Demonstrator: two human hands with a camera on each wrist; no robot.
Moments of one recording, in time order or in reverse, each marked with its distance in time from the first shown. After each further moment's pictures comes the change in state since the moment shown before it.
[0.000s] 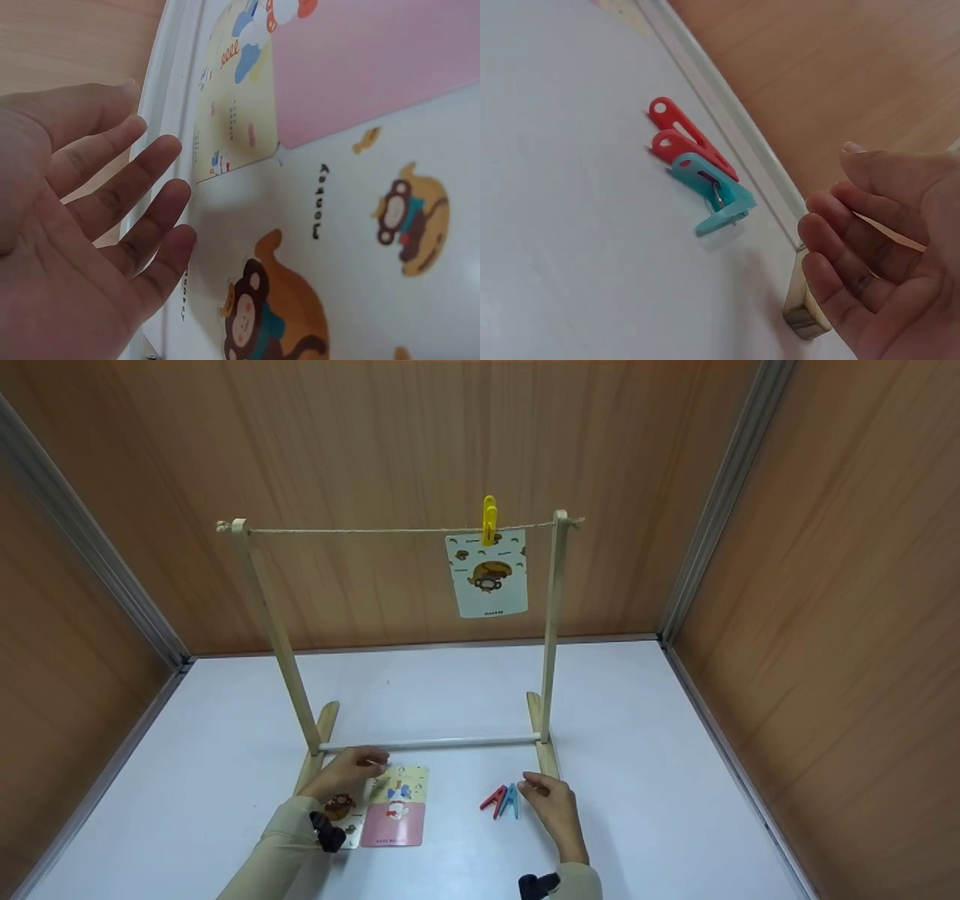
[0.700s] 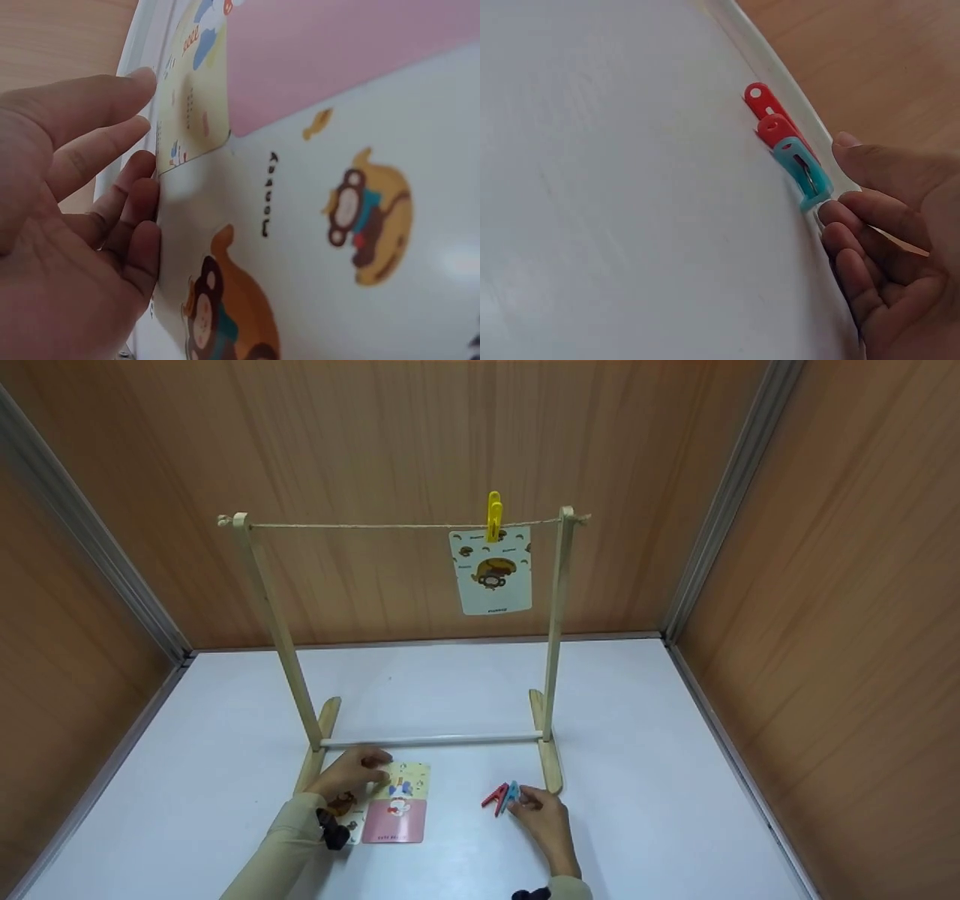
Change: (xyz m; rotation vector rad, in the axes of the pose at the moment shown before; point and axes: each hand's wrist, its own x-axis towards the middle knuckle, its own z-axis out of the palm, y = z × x) left_hand 0.002 -0.006 0.008 0.018 0.054 -0.129; right_hand -0.009 0.017 0.019 -0.089 -0.017 0.018
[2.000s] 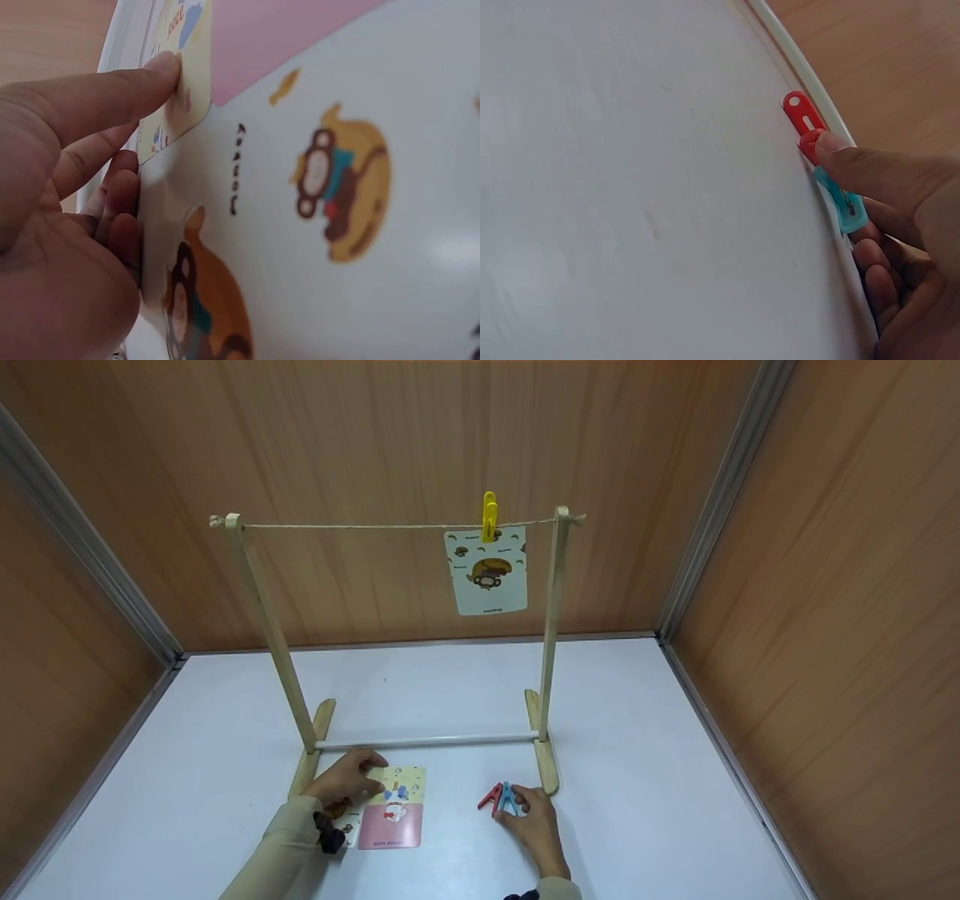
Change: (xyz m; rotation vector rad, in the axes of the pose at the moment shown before) left_hand 0.006 -0.008 0.003 0.085 -0.016 -0.012; right_hand -0.001 0.004 0.012 -0.103 0.025 -0.185
